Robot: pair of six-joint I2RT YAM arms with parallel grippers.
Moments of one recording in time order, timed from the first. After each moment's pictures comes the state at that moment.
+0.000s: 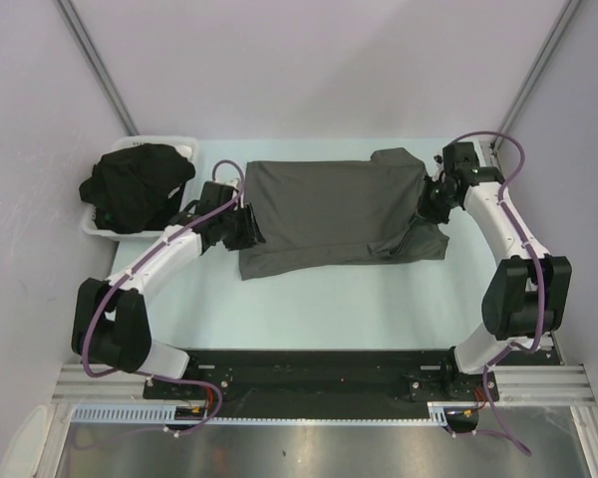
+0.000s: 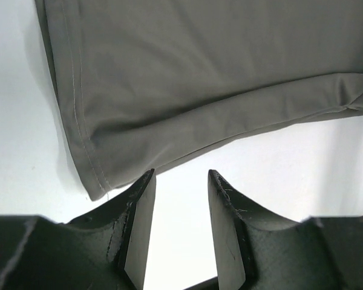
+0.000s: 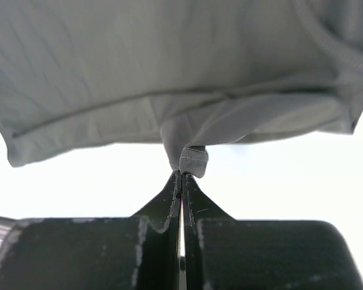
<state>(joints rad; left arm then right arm) -0.31 1.43 1.03 -0.47 0.18 -0.50 0.05 1.63 1.43 -0.86 -0.24 0.37</state>
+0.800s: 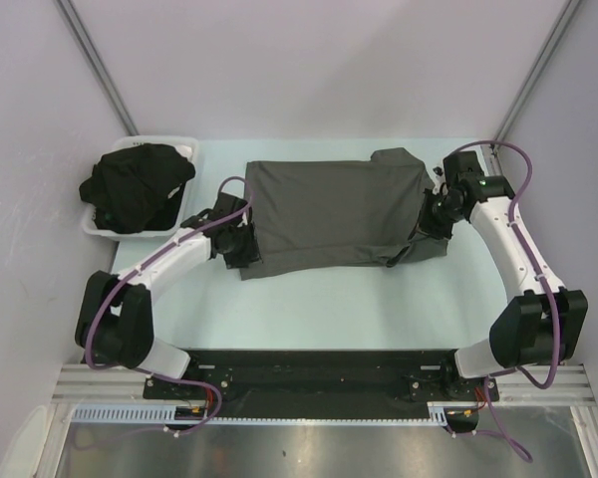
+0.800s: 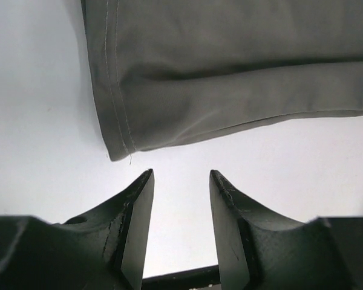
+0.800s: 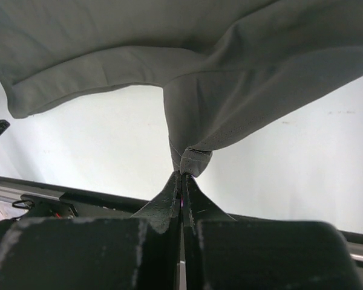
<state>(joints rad) -0.38 1.47 0.98 -0.59 0.05 -0.57 0.11 1.45 1.37 -1.04 -0.26 0.40</state>
